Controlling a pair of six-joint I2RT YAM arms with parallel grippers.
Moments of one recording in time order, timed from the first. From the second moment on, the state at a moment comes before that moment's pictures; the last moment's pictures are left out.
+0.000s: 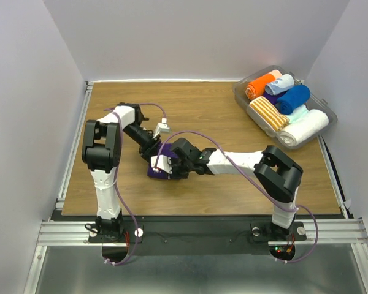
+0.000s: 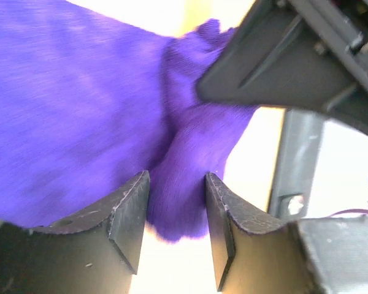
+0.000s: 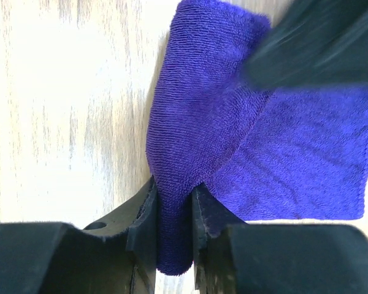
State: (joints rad) left arm -0.17 2.10 1.48 -1.36 0.84 1.18; right arm 1.00 1.88 1.20 -0.18 -0.30 -0.63
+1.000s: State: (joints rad) left arm 0.08 1.17 0.84 -0.69 0.70 1.11; right arm 0.82 2.06 1.42 -0.79 -0.78 -0.44
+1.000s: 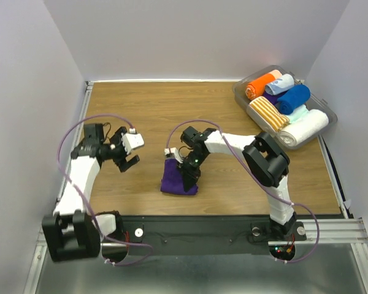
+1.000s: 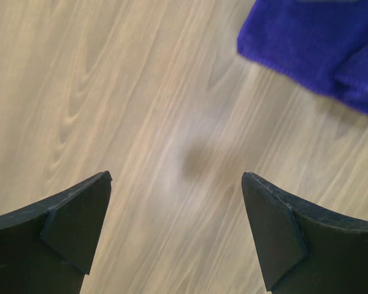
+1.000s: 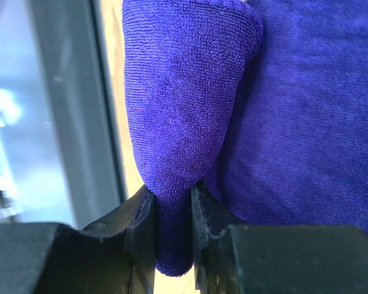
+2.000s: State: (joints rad) left arm -0.86 1.00 0.45 -0.35 0.31 1.02; right arm 0.69 2.39 1.66 -1.11 -1.16 -0.45
